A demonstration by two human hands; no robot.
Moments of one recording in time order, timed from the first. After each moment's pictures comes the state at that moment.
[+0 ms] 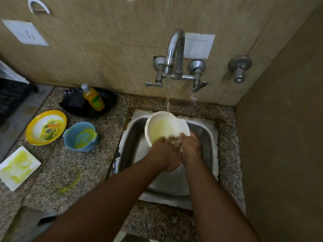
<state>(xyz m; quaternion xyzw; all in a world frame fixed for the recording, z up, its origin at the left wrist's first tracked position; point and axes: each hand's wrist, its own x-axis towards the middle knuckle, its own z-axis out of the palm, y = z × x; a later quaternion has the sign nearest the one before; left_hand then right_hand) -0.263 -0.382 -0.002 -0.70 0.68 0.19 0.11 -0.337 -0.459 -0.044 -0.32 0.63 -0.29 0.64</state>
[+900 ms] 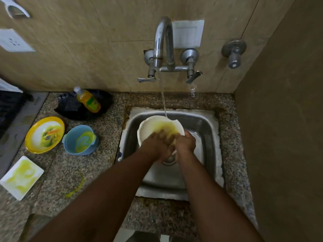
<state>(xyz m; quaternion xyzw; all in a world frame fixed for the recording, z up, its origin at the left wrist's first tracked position) -0.223 -0.382 -0.029 -0.67 0.66 0.27 0.19 -0.332 -0.432 -0.051 -0.31 0.69 -0.29 0.59</state>
